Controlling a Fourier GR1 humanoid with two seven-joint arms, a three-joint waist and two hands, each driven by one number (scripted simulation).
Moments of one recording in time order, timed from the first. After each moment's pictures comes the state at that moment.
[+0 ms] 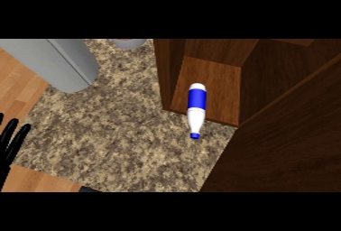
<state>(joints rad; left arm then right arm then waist) 0.31 0.77 -0.12 -1.84 1.00 -0.26 -0.48 0.36 -0.52 0.60 -2.48 -0.03 0.58 0.06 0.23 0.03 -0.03</state>
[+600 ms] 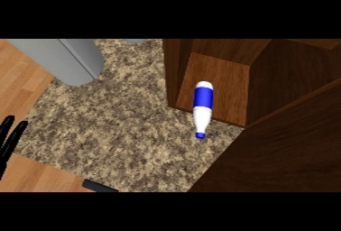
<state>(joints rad) 0.29 0.78 -0.11 -1.83 1.01 -0.29 -0.48 0.37 -0.49 0.59 -2.45 -0.09 0.59 0.05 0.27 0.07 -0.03</state>
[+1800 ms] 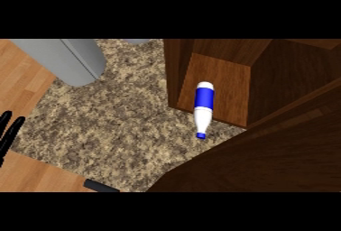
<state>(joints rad) 0.26 0.79 -0.09 -1.78 1.03 -0.32 -0.46 -0.02 -0.32 0.47 -2.19 -0.17 0.51 0.35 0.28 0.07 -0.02</state>
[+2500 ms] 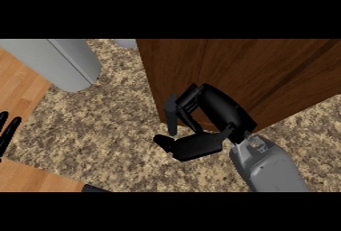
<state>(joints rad) 0.26 0.79 -0.08 -1.74 1.05 -0.33 -0.46 -0.51 -0.04 0.31 -1.72 -0.08 0.20 0.52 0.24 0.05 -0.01</state>
